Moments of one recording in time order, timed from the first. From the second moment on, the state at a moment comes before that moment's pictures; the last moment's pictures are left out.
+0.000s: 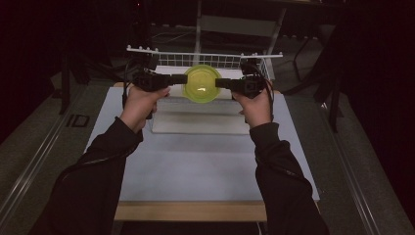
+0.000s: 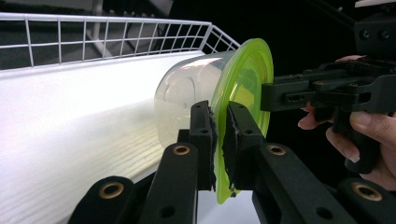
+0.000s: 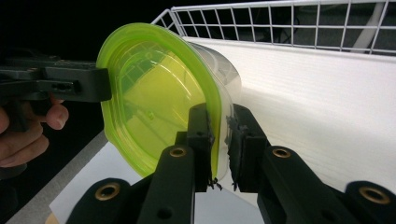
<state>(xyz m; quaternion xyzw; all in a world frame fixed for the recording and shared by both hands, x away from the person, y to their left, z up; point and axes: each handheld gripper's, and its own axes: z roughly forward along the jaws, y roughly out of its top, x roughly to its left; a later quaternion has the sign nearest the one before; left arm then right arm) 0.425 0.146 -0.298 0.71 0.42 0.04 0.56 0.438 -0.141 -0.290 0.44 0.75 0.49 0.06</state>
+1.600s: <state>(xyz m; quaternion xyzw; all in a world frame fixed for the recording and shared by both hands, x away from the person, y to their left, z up) 0.485 0.137 -0.318 0.69 0.48 0.05 0.54 0.494 -0.127 -0.296 0.52 0.72 0.46 0.03</state>
